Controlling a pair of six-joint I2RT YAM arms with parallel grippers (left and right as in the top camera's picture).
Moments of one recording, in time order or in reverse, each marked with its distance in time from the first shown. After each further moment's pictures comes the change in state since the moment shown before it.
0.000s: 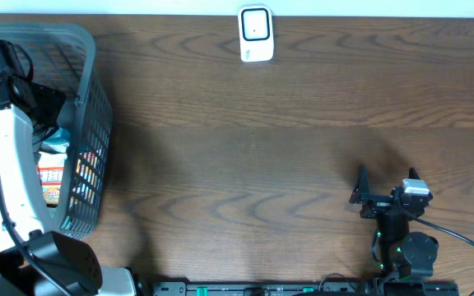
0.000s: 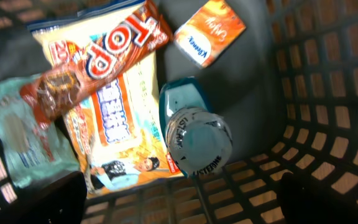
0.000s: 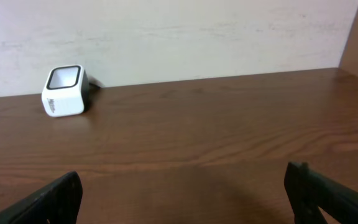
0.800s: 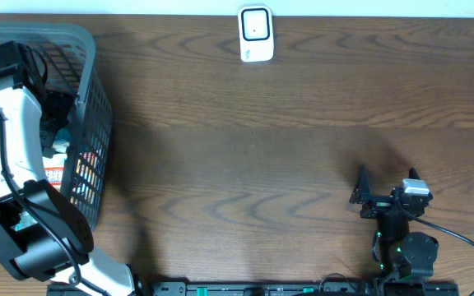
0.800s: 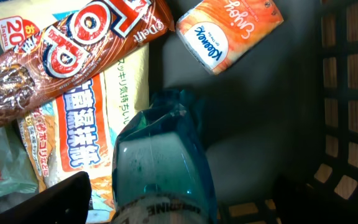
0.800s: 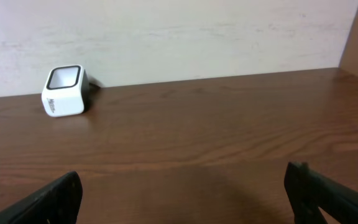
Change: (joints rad) left arm 0.000 0.190 -0.019 0.088 -0.011 -0.084; right arm 0.000 0.000 0.000 0.000 0.000 0.000
